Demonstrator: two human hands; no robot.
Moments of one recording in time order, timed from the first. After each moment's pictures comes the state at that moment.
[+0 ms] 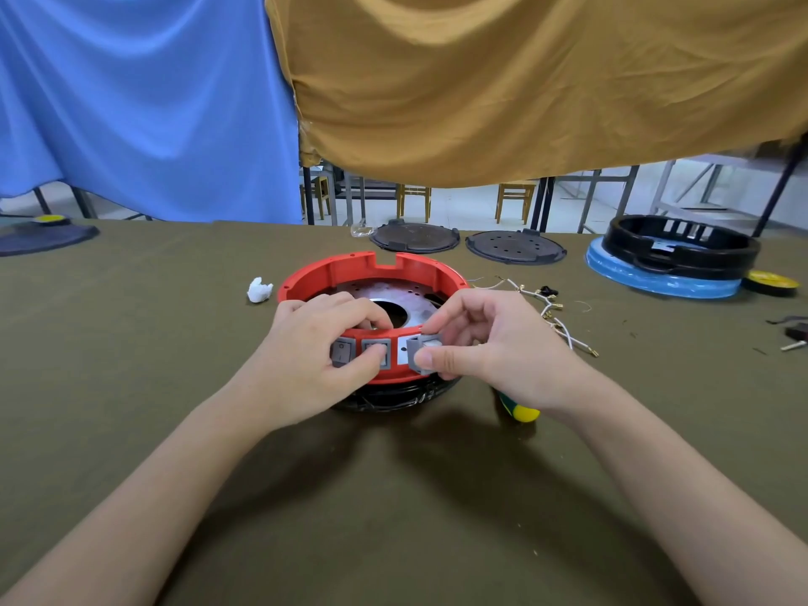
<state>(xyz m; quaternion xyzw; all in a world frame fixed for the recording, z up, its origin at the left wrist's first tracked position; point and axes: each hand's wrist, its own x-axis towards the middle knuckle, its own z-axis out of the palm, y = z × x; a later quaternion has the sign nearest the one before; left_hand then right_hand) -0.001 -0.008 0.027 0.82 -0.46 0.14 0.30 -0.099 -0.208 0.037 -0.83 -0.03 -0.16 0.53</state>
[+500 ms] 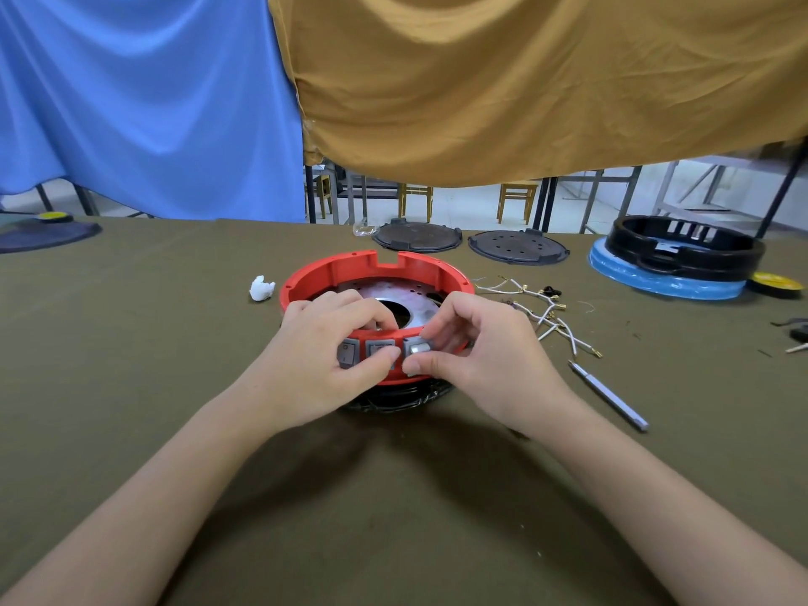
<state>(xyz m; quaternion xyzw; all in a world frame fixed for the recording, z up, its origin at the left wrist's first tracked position) -0.002 -0.009 0.024 0.81 -0.48 0.16 0.30 -0.091 -0.194 0.018 -0.86 -0.04 -0.27 0.44</state>
